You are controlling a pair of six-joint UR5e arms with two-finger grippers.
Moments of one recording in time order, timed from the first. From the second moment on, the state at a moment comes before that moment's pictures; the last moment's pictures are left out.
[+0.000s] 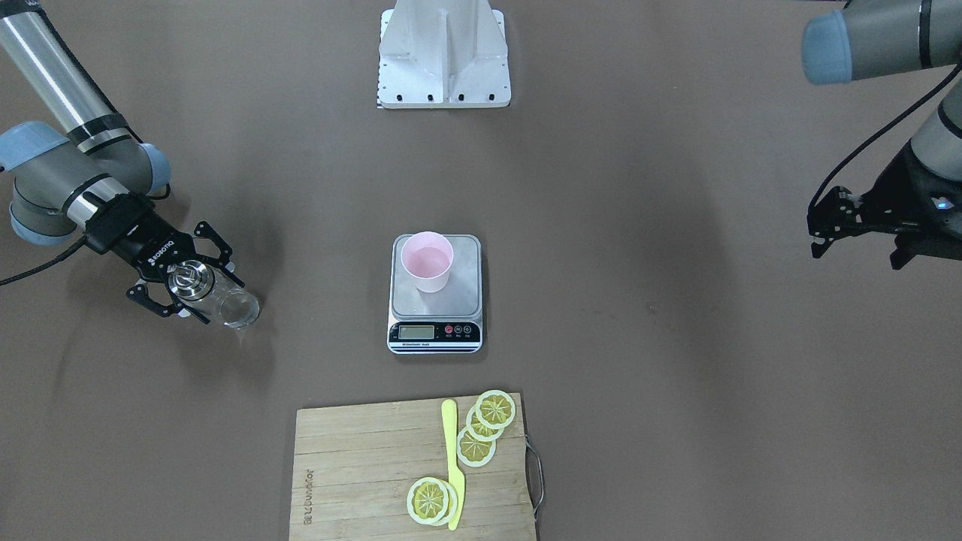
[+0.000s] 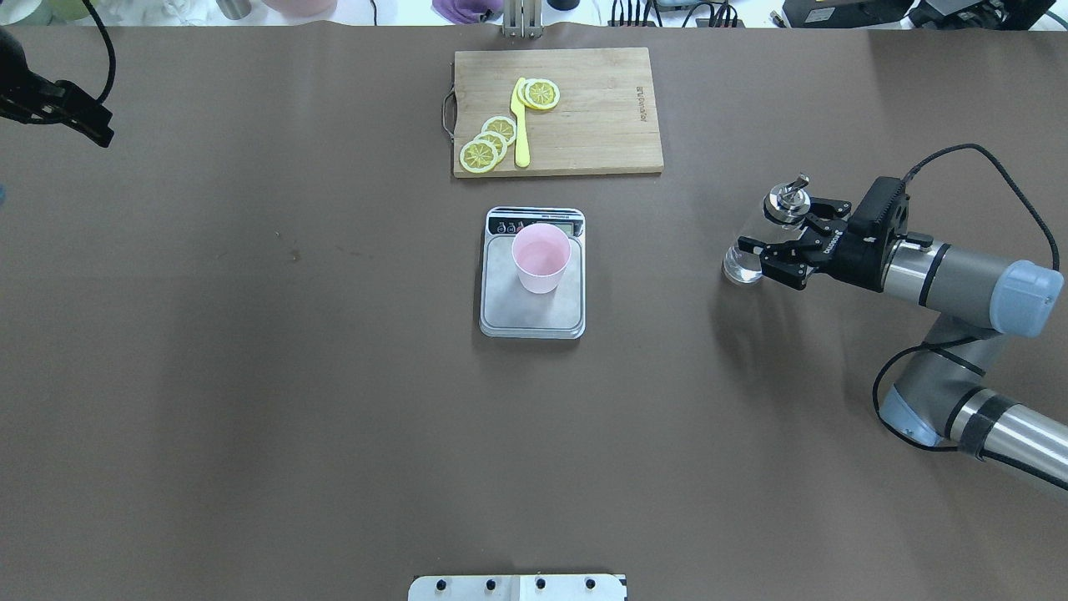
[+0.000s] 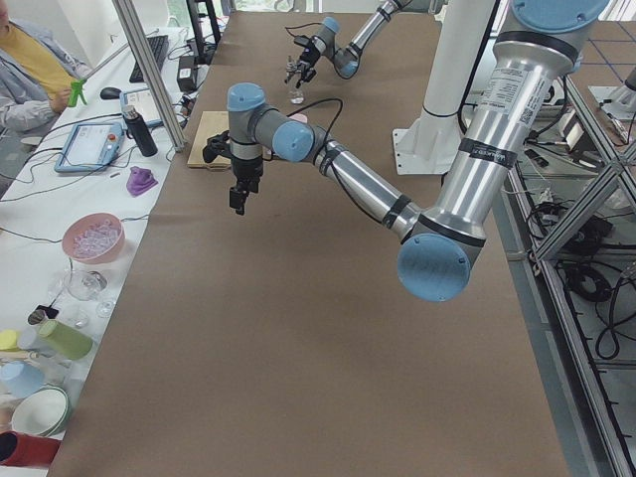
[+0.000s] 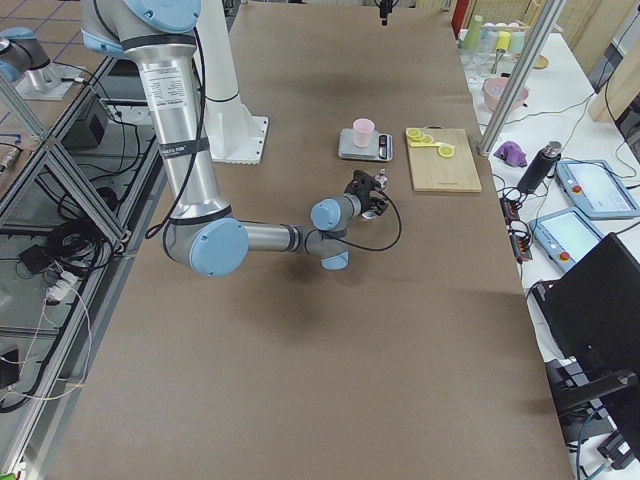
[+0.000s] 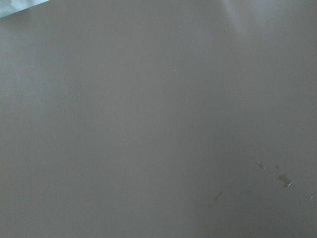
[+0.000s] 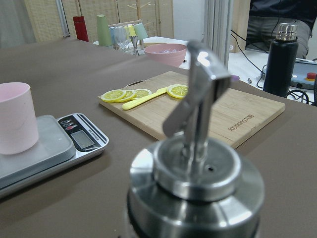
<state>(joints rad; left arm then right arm) -1.18 -1.92 -1.85 -1.43 -2.14 -0.33 0.73 -1.33 1.17 0.30 1.70 0.52</state>
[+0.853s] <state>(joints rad) -1.18 -1.97 -1.85 -1.35 -2.14 -0.33 0.72 -1.32 1.19 0.29 1.61 0.53</state>
